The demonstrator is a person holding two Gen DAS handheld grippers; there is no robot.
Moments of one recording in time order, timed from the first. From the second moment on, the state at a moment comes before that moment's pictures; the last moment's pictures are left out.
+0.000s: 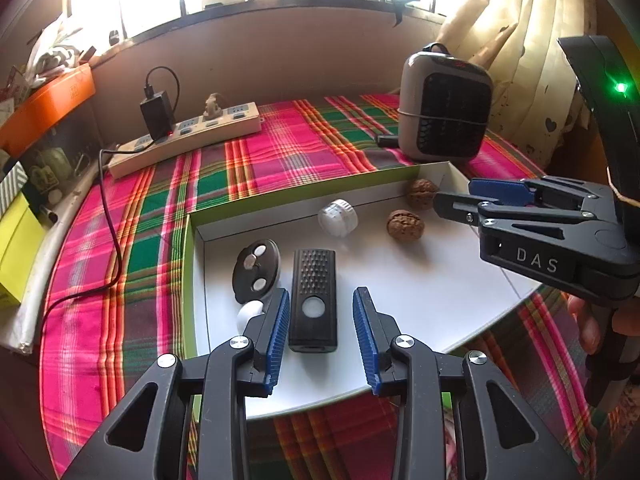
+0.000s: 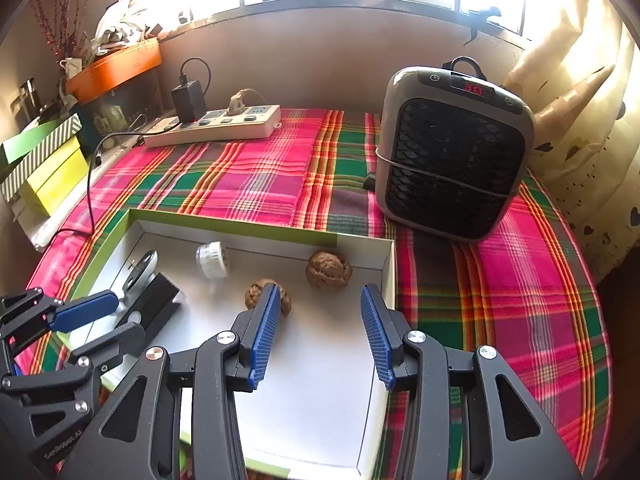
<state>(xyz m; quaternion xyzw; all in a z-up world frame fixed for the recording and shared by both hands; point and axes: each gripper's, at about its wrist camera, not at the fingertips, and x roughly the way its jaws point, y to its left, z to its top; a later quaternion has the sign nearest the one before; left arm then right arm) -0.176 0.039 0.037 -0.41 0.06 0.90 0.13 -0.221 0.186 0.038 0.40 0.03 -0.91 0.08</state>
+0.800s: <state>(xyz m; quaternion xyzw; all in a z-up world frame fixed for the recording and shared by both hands) -0.128 0.030 0.047 -0.39 0.04 0.91 0.15 -0.169 0.199 0.045 0.39 0.00 -0.92 0.10</state>
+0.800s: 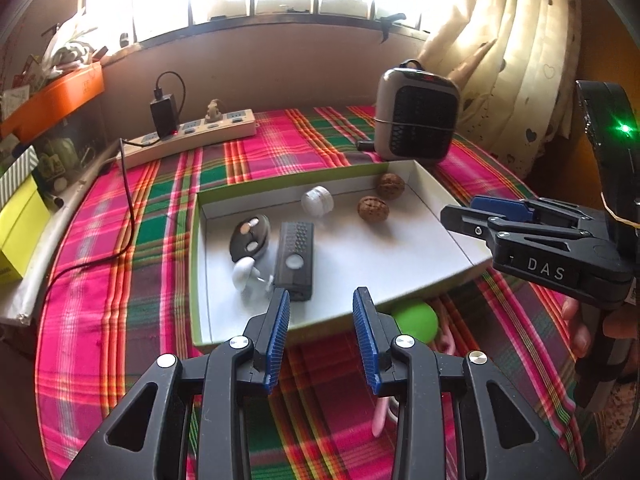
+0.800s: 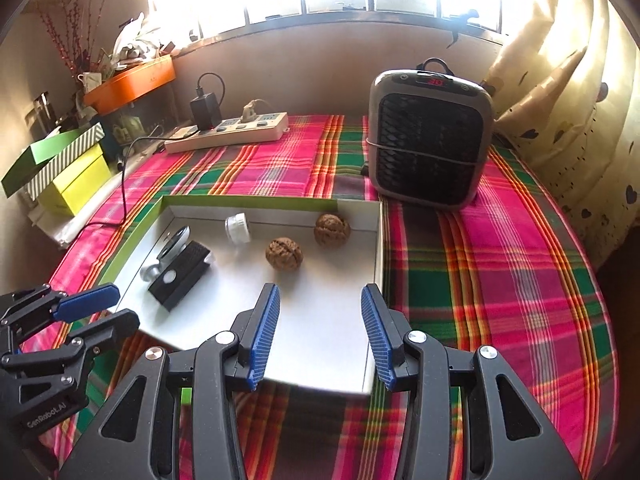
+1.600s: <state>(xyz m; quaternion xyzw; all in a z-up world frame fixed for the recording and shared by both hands) -0.079 0.033 0.031 -0.41 0.02 0.89 0.20 -0.123 0.210 0.042 0.38 -0.02 -0.92 0.10</state>
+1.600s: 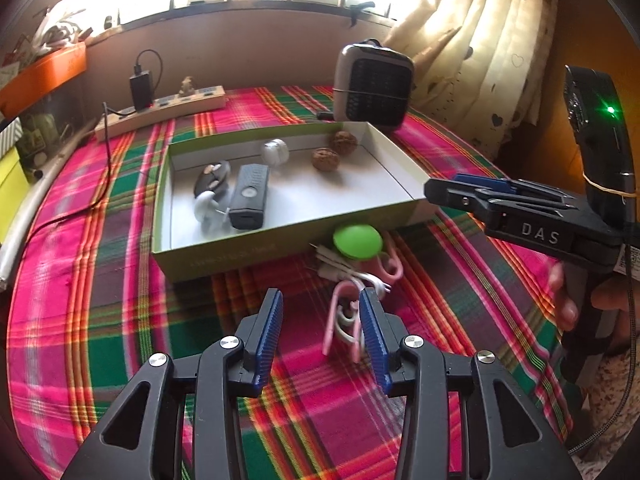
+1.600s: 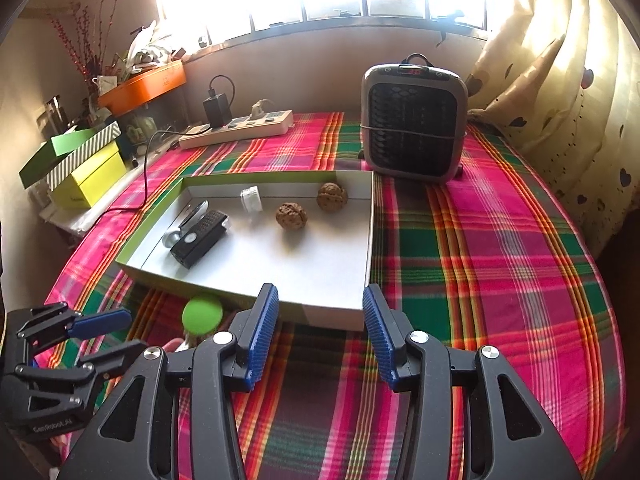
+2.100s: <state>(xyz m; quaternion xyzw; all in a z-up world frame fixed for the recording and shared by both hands) -0.077 0.052 0.016 -0.43 0.04 0.88 0.21 -0.111 0.209 0.038 0.38 -0.02 -0.92 0.11</state>
